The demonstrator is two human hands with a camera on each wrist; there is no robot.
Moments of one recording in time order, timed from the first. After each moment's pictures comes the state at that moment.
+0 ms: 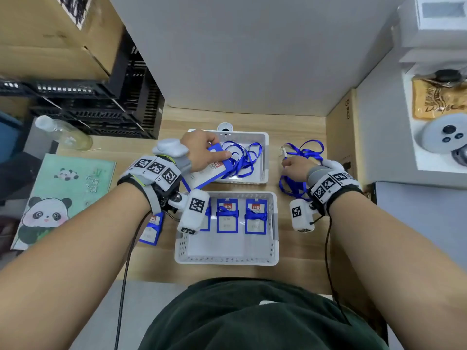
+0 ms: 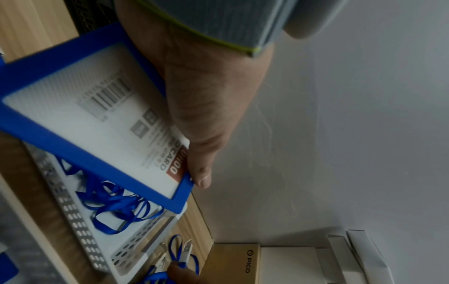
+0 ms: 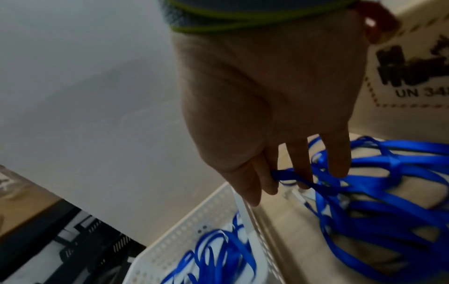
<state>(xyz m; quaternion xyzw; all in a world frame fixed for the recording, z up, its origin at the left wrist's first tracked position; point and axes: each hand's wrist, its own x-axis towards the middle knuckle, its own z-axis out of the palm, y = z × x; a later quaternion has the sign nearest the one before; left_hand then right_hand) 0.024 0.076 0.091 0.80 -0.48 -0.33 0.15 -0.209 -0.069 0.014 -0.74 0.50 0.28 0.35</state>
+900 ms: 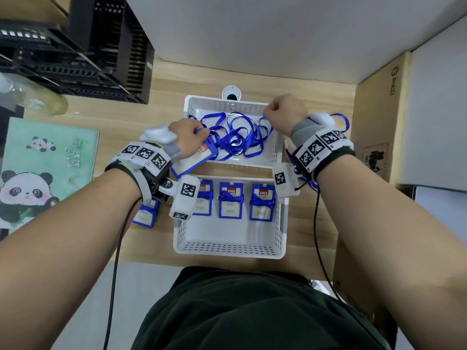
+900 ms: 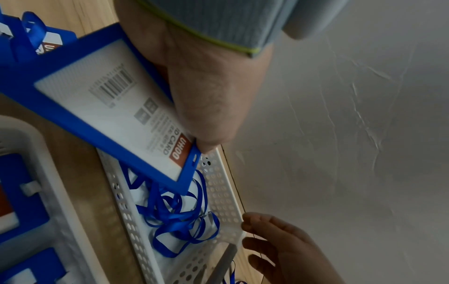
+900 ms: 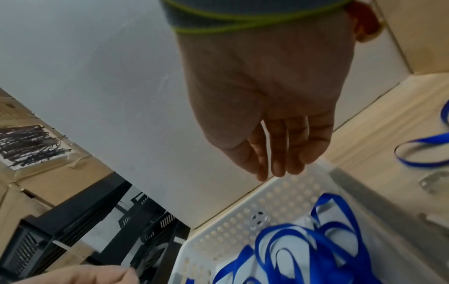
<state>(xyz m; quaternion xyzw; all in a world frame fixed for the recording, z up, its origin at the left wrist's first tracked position) 0.074 0.073 -0.004 0.84 -0.40 -0.36 0.07 -0.096 -0.103 -0.020 -0.77 0.54 0.10 0.33</state>
